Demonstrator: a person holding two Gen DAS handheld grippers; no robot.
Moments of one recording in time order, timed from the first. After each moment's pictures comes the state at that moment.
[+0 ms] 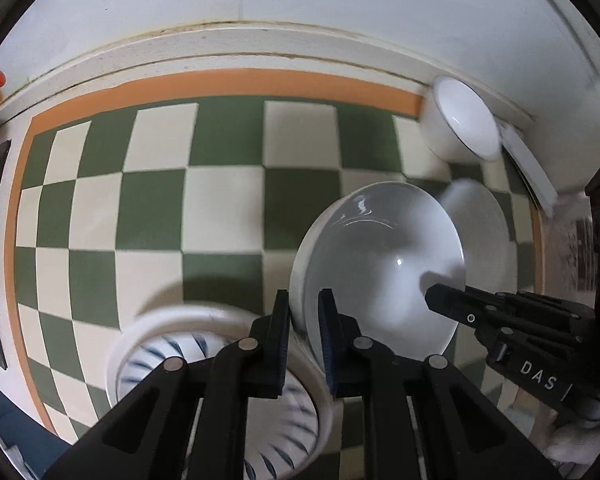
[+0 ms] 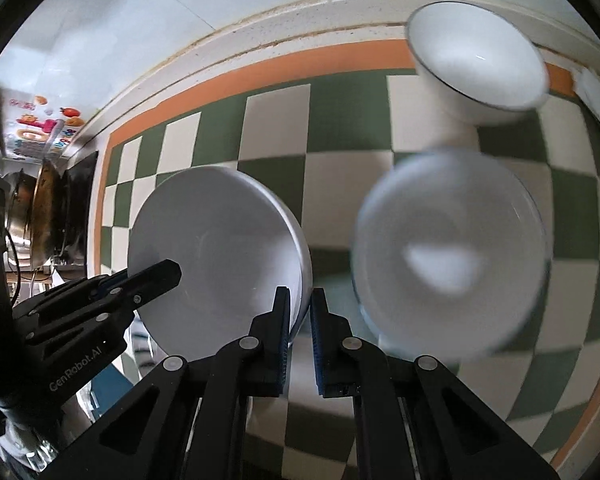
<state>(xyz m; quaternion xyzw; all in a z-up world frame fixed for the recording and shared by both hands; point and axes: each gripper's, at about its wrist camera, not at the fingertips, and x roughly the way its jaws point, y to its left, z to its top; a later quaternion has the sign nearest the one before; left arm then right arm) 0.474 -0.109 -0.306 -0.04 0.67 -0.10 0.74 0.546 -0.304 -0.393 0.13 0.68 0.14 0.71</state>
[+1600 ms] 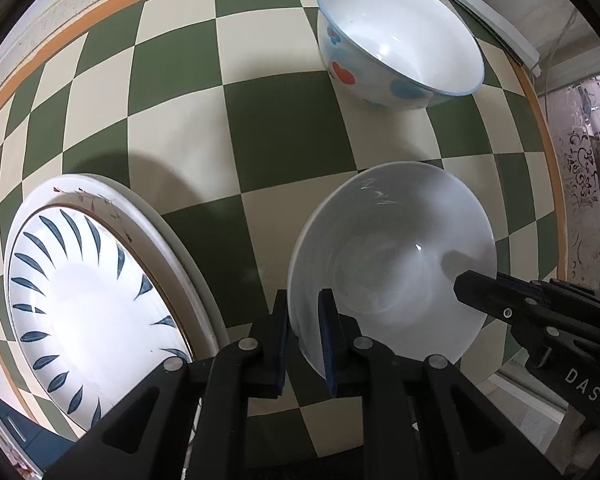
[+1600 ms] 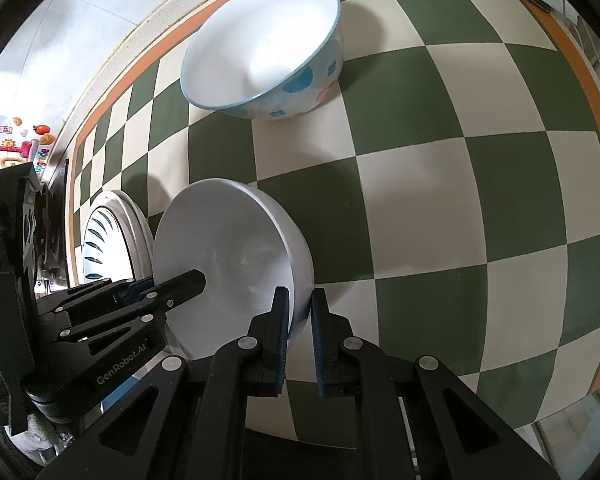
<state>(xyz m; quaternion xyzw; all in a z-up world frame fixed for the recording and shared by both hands) 0.397 -0.214 -0.385 0.05 0.71 -0.15 0.69 0.404 -0.389 -0.437 0.20 0.68 0.06 0.70</state>
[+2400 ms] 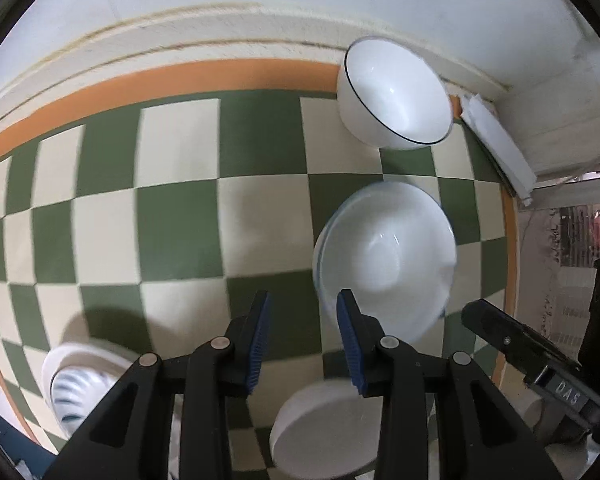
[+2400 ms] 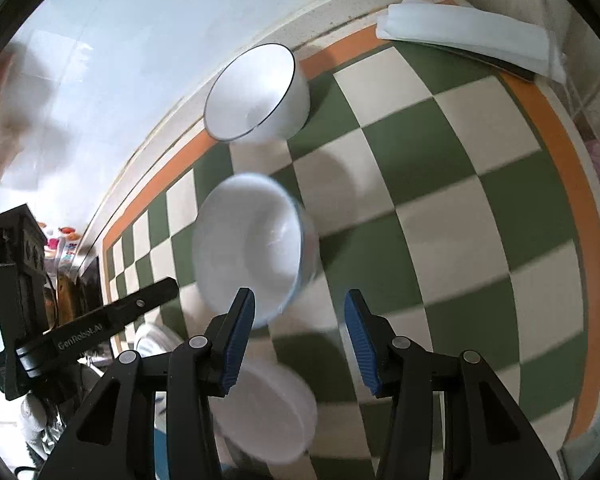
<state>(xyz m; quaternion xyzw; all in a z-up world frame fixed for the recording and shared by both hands) 0.532 -0.230 -0.347 -0.04 0.70 -0.13 0.70 0.501 -0.463 -0.396 0.28 0.61 0.04 0.74</state>
